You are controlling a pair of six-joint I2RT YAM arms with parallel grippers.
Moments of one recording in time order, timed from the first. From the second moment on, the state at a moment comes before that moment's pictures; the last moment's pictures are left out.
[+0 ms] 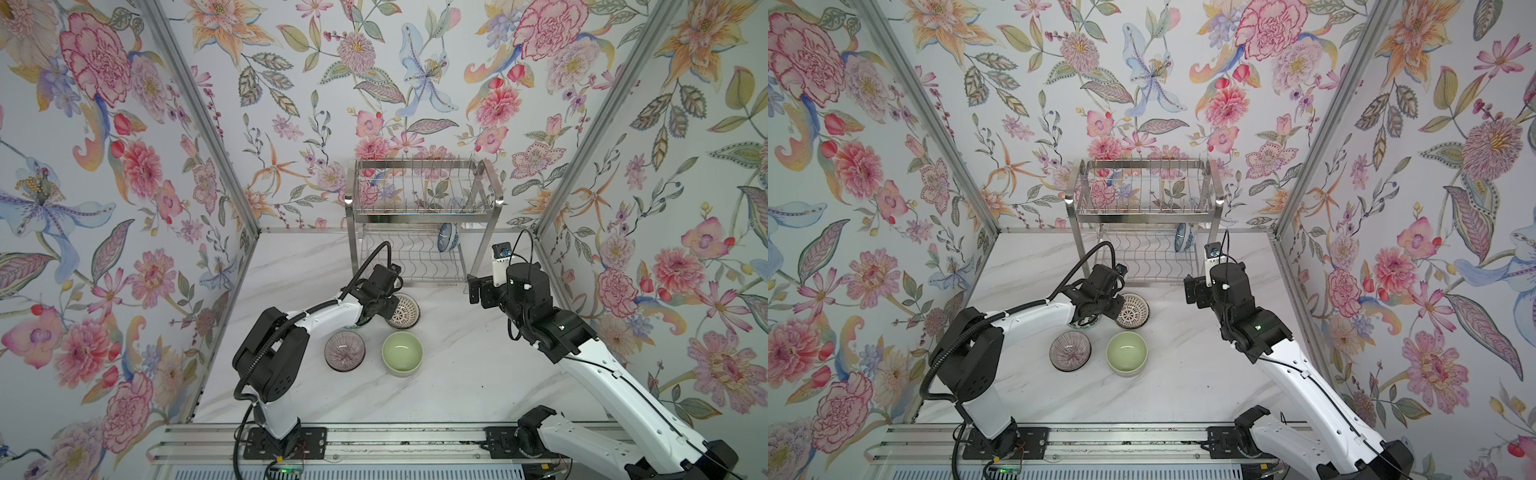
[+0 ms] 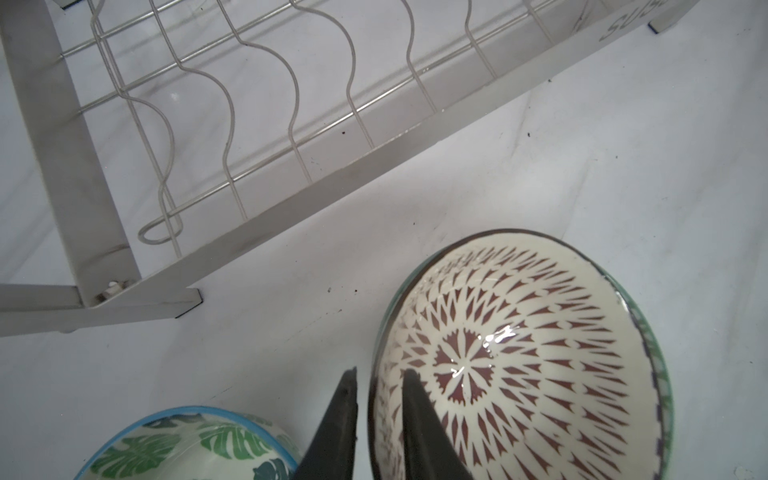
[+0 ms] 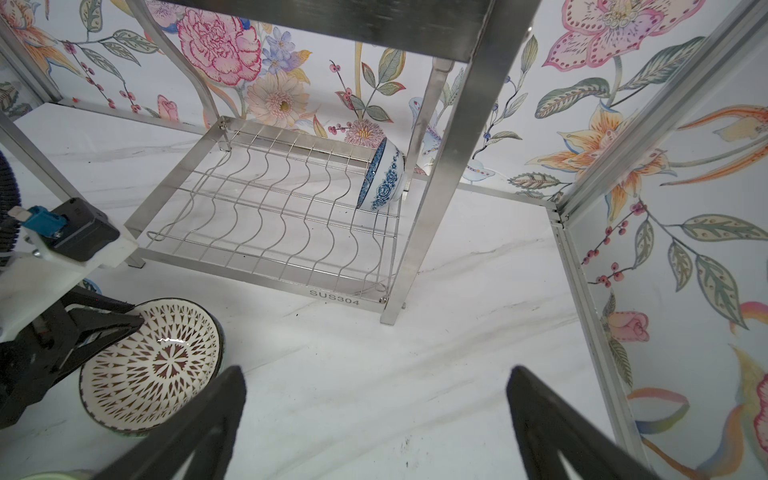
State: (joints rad) left arm -0.67 1.76 1.17 -0.33 -0.12 -0.09; right arm 0.53 1.00 1.02 -0.48 0.35 0.05
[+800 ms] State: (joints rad) left arm -0.67 1.78 1.18 -0.34 -0.13 -0.09; right arm 0.52 1.00 1.01 -0.49 0.35 0.05
